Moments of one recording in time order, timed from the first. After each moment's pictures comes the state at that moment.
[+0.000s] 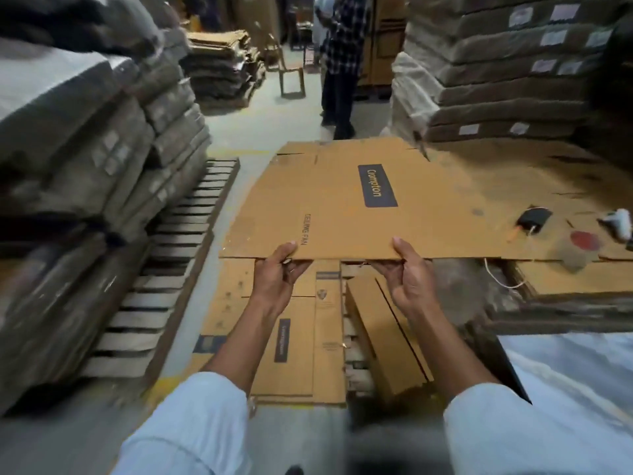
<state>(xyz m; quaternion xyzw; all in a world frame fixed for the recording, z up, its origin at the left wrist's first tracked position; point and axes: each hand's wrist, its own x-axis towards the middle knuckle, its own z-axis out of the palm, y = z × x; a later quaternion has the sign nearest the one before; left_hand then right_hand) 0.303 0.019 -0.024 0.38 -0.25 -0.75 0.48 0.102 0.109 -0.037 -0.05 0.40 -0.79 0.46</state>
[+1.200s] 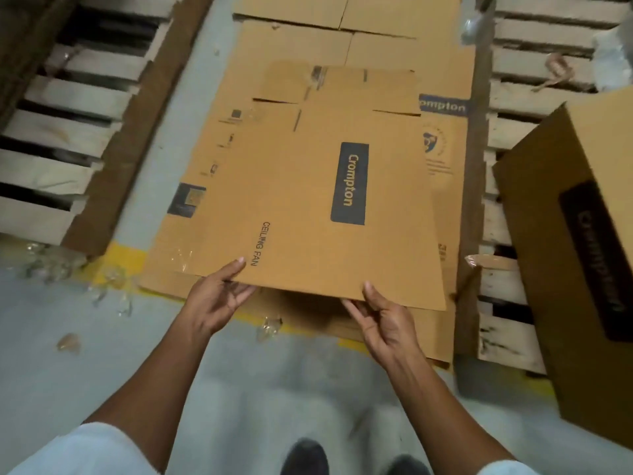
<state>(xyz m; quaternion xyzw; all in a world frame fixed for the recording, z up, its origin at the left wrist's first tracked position) 0.539 -0.221 -0.792 0.62 -0.05 -0.70 0.34 0.290 -0.119 -0.800 0.26 0.47 -0.59 0.61</state>
